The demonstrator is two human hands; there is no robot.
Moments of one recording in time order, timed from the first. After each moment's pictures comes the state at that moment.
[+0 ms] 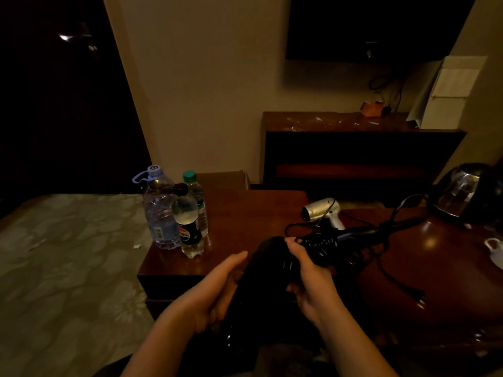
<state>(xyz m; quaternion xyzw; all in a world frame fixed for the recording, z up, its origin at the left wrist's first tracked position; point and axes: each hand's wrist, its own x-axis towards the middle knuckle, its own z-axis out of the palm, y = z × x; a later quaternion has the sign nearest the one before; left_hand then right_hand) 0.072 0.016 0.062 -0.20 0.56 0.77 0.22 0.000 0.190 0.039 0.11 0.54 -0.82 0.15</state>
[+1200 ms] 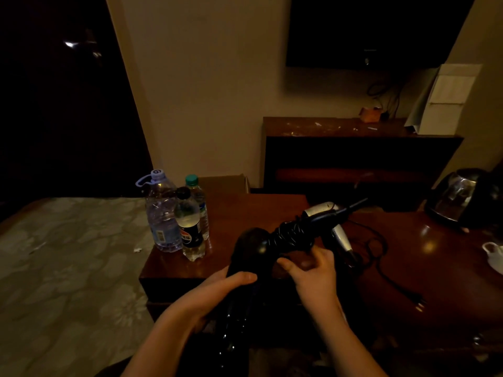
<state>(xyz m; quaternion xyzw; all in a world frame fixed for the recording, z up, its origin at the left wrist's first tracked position) 0.064 0.000 0.040 -0.12 0.70 0.68 0.19 -0.009 0.201 0.016 -0.03 0.79 -0.62 -0.02</state>
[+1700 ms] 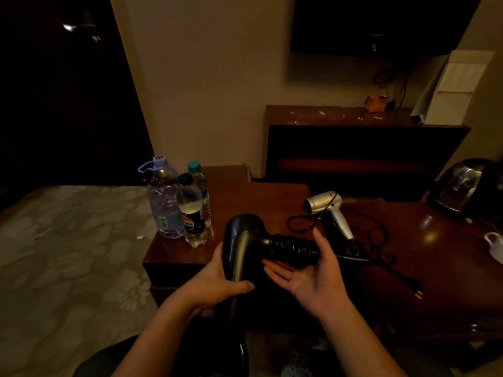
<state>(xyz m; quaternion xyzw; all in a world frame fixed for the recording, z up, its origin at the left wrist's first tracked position) 0.070 -0.007 0.017 -0.11 0.78 0.61 0.11 0.000 0.205 0.026 0.13 0.33 -0.87 0.34</state>
